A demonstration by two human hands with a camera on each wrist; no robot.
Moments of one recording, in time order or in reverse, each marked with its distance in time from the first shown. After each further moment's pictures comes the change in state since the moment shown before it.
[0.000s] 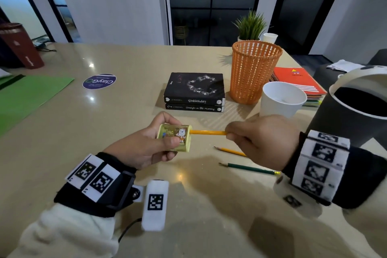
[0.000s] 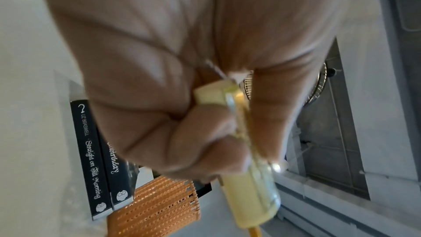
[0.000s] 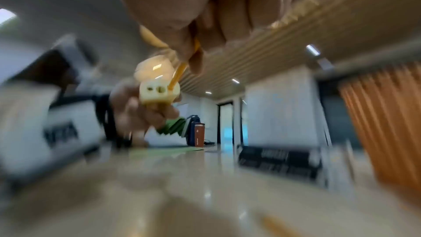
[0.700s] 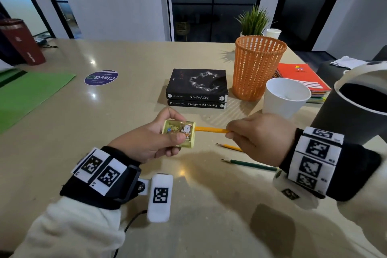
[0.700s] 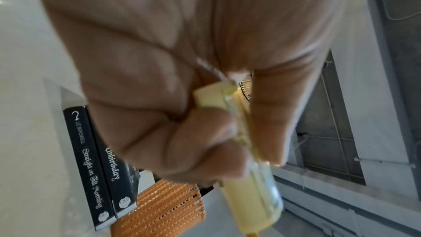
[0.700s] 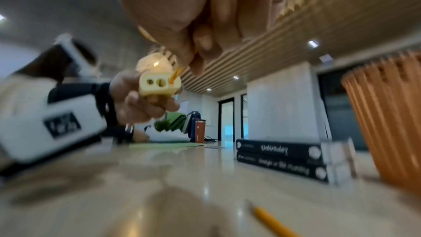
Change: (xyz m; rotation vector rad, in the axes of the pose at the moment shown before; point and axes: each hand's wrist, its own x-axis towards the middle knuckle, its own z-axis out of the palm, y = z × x) left_hand 0.004 0.001 -0.002 0.077 -0.010 0.020; right_hand 0.004 0.001 0.010 0.025 -0.030 -0.070
